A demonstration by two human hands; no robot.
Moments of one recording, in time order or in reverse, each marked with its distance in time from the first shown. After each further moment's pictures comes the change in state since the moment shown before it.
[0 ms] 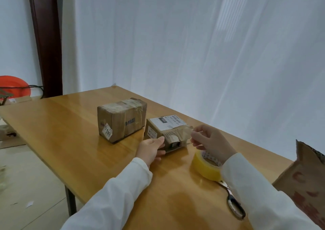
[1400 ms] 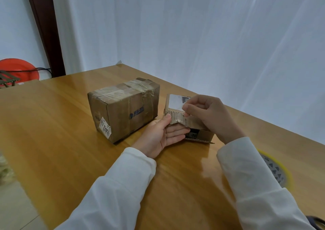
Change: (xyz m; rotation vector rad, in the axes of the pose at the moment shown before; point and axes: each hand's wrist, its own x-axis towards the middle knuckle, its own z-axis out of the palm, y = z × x) left_hand 0.091 0.007 -0.019 -0.371 -0.358 -0.063; right_hand 0.124 0.021 0.066 0.061 -0.057 -0.239
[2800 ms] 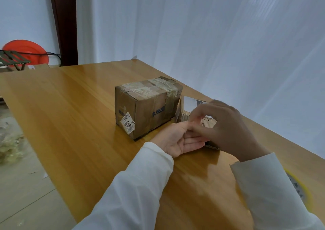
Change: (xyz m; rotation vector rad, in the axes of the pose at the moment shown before) left_hand -0.023 0.023 0.004 -0.020 0.053 -0.225; right_hand -0.014 -0.048 0.029 -0.719 -0.106 -0.426
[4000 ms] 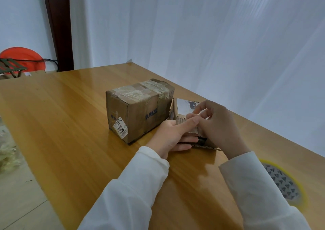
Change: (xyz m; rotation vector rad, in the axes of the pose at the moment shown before) left_hand 0.009 -0.007 0.000 0.292 0.062 0.218; right_hand 0.000 0.031 0.024 0.253 0.116 0.493
